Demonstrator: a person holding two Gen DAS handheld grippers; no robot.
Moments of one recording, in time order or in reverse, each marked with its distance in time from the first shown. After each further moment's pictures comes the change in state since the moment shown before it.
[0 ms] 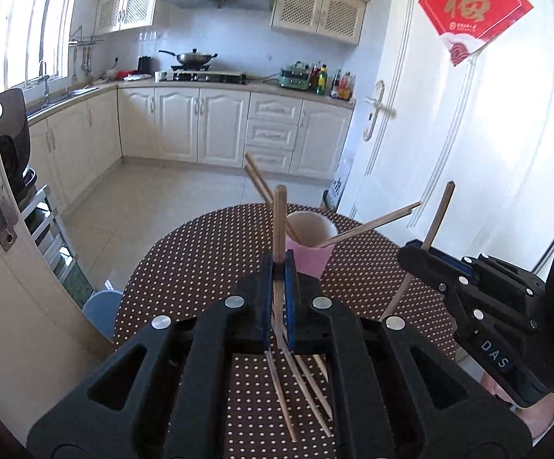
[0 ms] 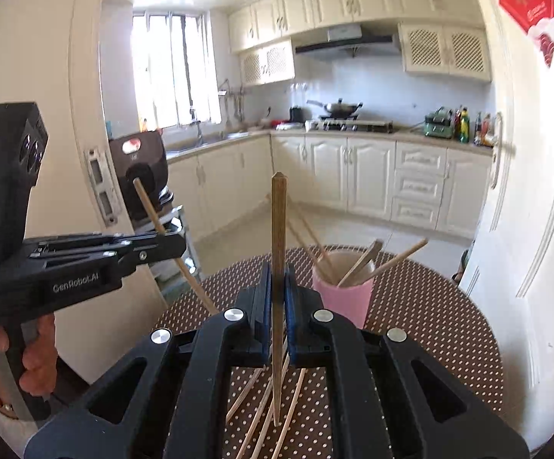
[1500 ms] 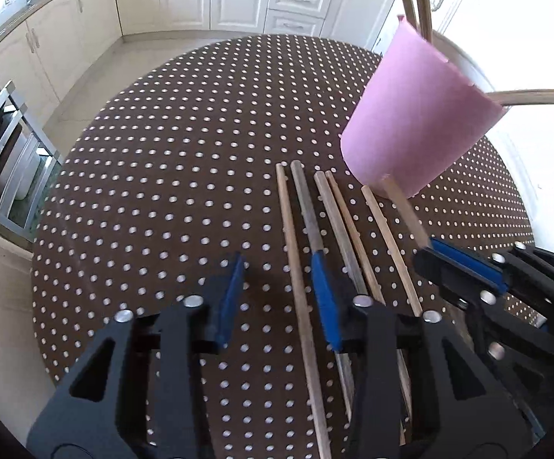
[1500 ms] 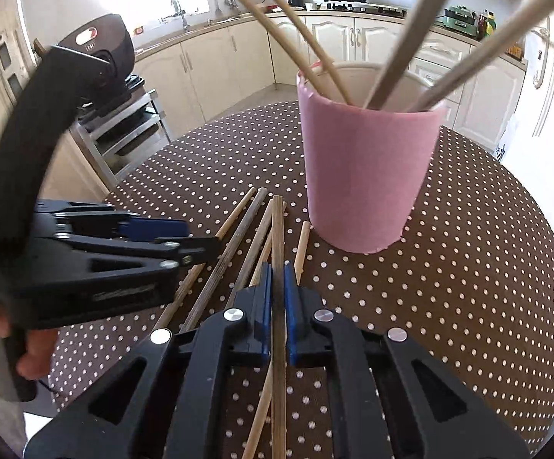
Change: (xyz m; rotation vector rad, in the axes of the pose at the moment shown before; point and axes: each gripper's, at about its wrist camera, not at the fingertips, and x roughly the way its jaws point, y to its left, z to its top) left arm 0.208 0.048 -0.068 -0.059 0.527 0.071; right arm 0.166 -0.025 -0.078 0.028 0.458 0.030
